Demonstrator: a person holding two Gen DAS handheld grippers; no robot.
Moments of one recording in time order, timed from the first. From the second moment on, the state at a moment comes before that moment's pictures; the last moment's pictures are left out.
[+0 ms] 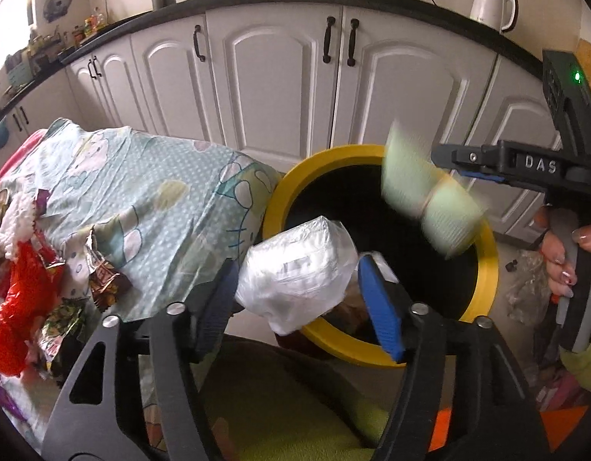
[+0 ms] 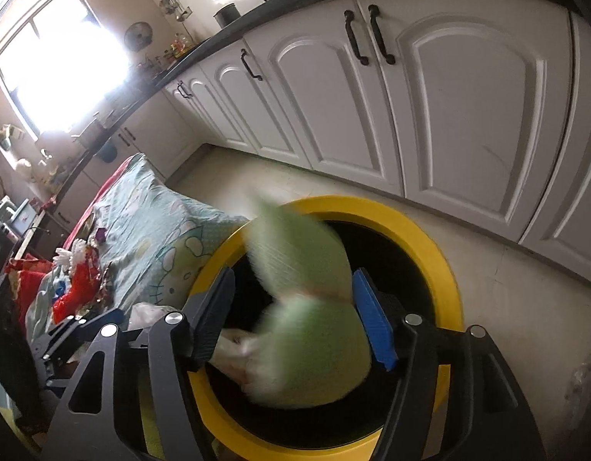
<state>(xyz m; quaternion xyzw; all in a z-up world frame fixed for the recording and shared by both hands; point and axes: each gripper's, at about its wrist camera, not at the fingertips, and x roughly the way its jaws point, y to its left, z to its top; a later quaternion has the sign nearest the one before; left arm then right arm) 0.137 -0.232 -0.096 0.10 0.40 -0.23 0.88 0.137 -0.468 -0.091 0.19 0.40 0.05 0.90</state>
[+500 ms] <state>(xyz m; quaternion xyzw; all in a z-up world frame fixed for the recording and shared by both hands) 0.129 -0.162 -0.047 0.01 0.33 -0.17 0.93 0.129 -0.421 -0.053 0.13 0.36 0.09 0.92</state>
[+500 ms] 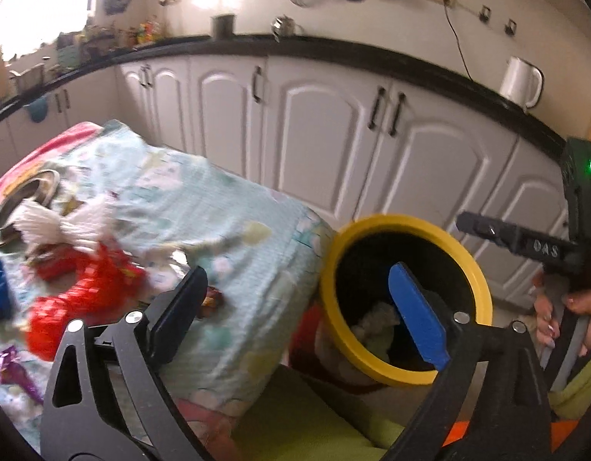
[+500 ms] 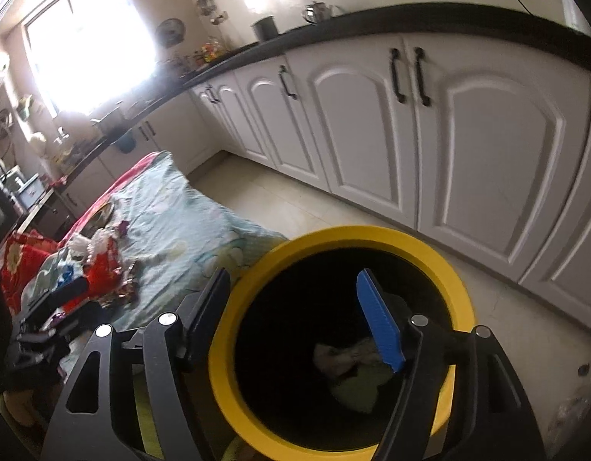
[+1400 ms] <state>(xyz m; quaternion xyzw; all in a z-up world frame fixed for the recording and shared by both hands) 0.114 -0.011 -0.012 -0.06 0.28 -0.03 0.96 0.114 -0.239 -0.015 -0.02 0.34 0.27 0.90</state>
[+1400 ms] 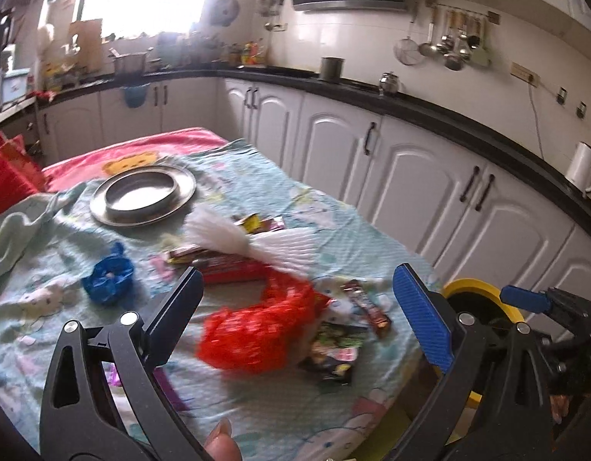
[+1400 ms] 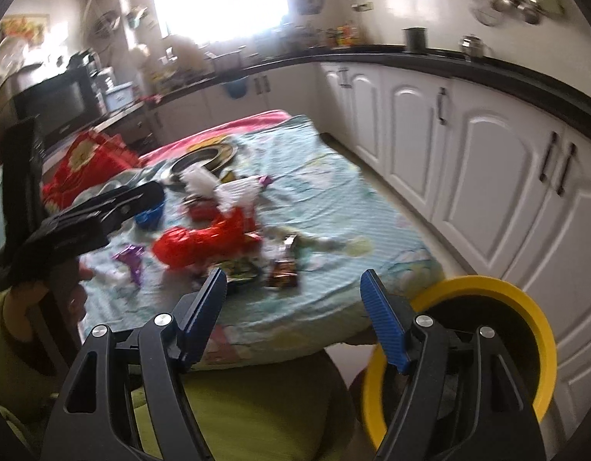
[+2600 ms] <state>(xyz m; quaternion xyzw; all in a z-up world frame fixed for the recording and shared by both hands) 0.156 0.038 -0.085 -0.10 0.44 -0.10 0.89 0.137 -0.111 -0.098 -0.21 0.38 0.36 0.83</state>
